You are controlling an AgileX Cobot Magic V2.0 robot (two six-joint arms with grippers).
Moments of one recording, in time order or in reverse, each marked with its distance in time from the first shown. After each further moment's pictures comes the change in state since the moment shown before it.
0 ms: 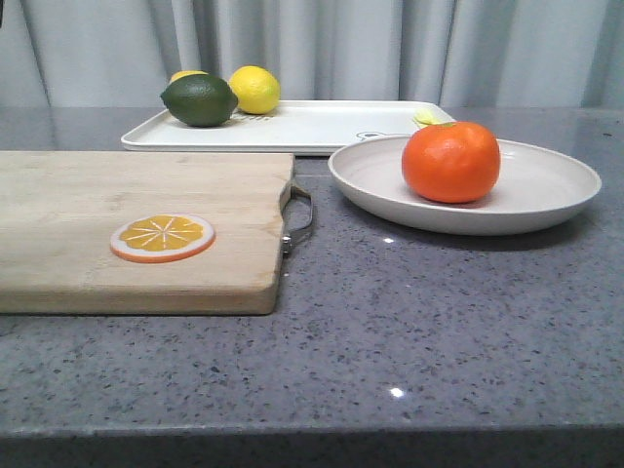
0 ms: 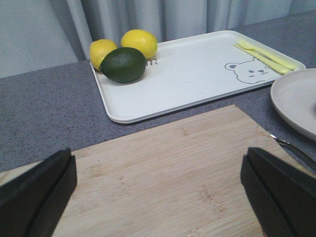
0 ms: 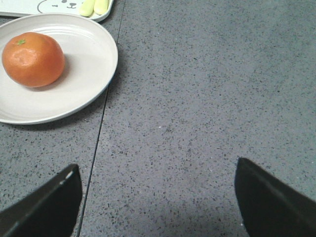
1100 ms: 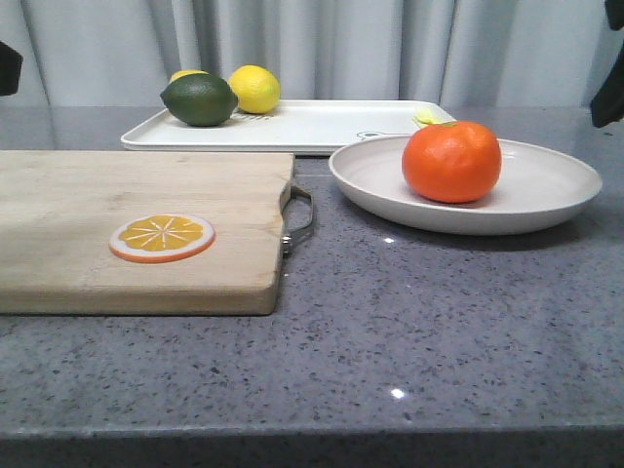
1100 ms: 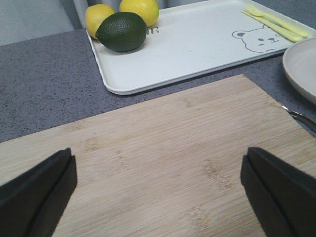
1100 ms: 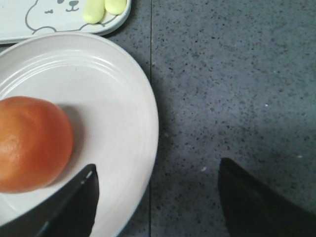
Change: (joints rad) left arm 0.006 0.074 0.013 -0.002 -0.006 0.000; right arm 0.000 0.749 -0.119 0.252 -0.453 0.000
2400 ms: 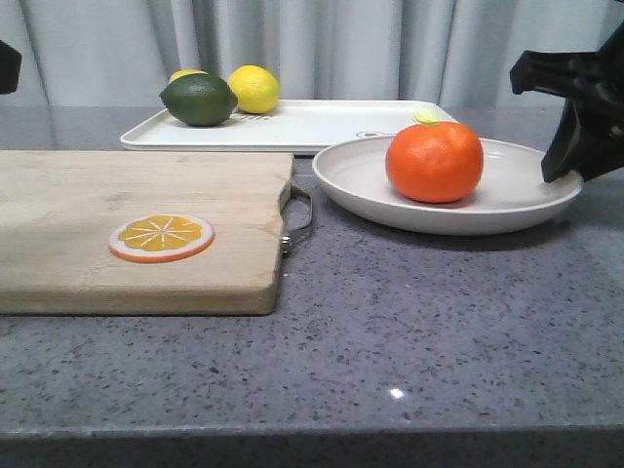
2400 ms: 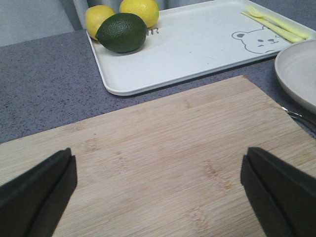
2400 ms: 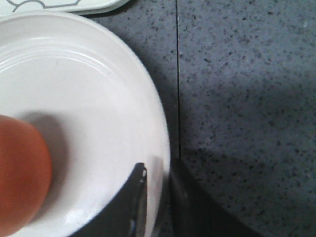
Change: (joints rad) left arm 0.000 0.000 0.000 0.000 0.000 0.000; right arm 0.057 0.236 -0.089 0.049 -0.040 0.000
